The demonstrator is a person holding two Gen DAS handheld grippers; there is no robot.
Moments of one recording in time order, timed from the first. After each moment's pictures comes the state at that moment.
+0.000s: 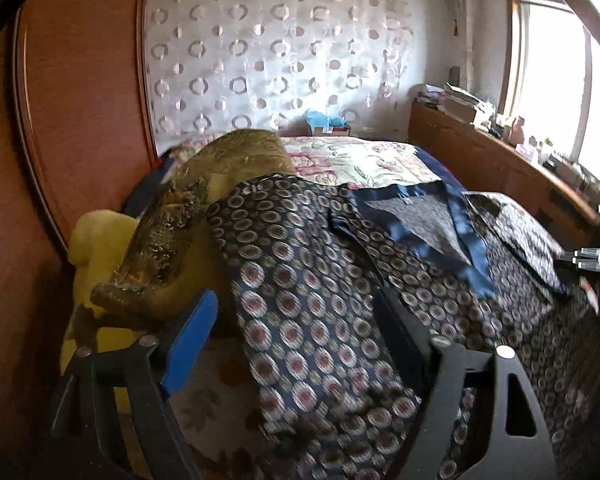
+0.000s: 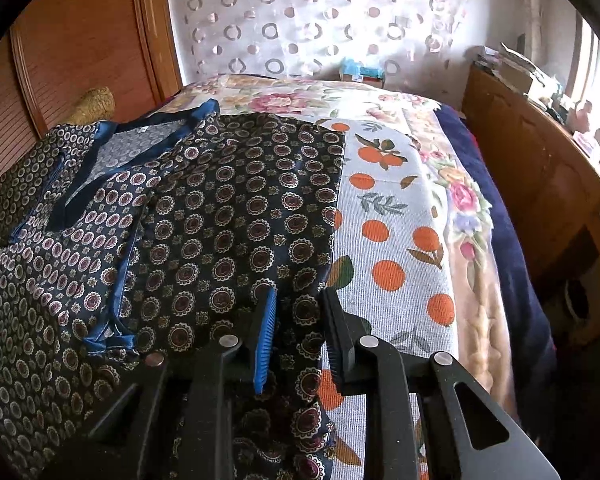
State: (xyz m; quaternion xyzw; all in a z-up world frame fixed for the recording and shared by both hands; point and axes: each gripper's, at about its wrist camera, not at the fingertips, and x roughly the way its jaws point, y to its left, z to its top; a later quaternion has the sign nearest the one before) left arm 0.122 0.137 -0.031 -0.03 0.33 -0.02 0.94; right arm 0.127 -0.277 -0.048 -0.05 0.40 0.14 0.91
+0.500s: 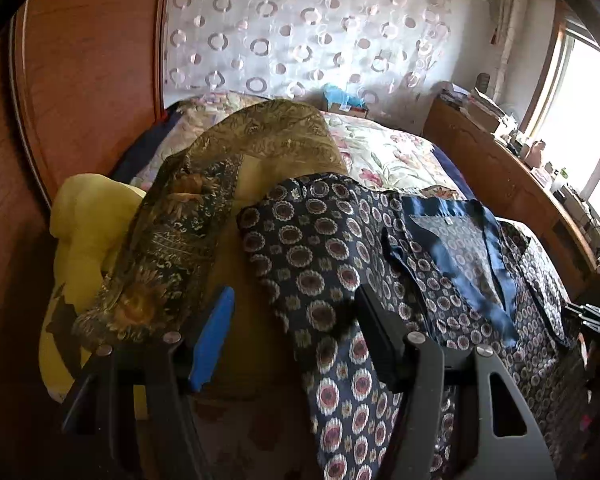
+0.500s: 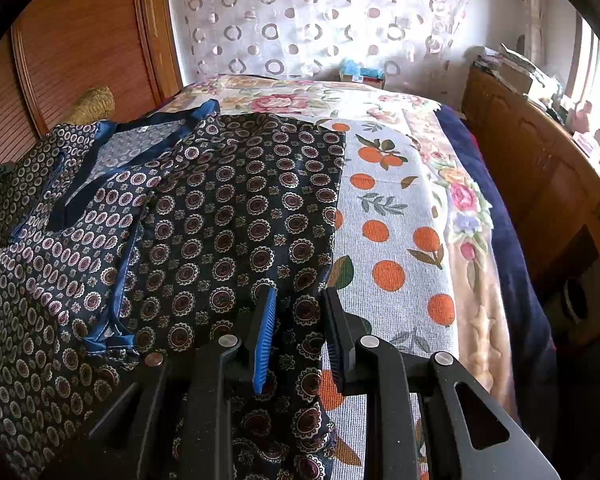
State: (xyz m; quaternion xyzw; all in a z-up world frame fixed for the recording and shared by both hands) left arm 0.187 0.177 -0.046 -0.10 0.38 -0.01 0.92; right arm 0.127 -0.277 -0.048 -0.06 0.40 0.14 0.91
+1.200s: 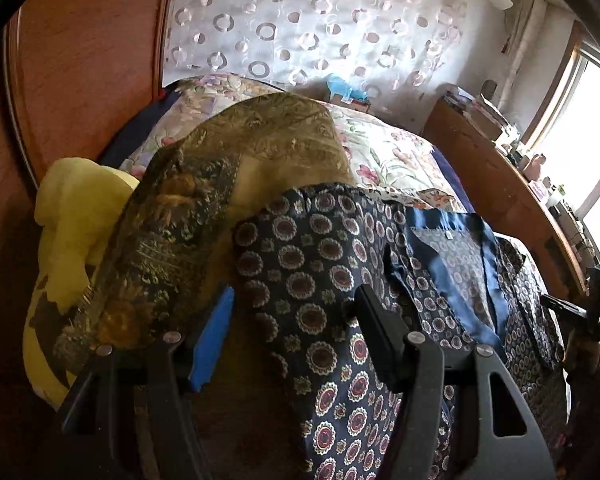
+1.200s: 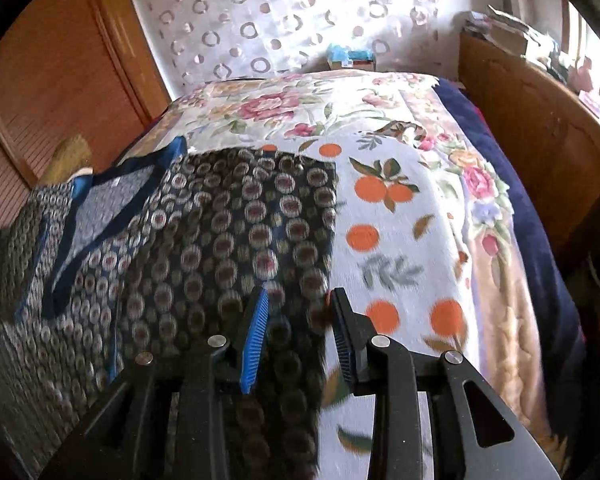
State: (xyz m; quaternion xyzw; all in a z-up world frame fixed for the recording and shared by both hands) left arm 0.208 0.186 -0.043 -0.14 0.40 -0.02 0.90; right arm 0.211 -0.266 -0.044 0.02 0.43 0.13 0.89
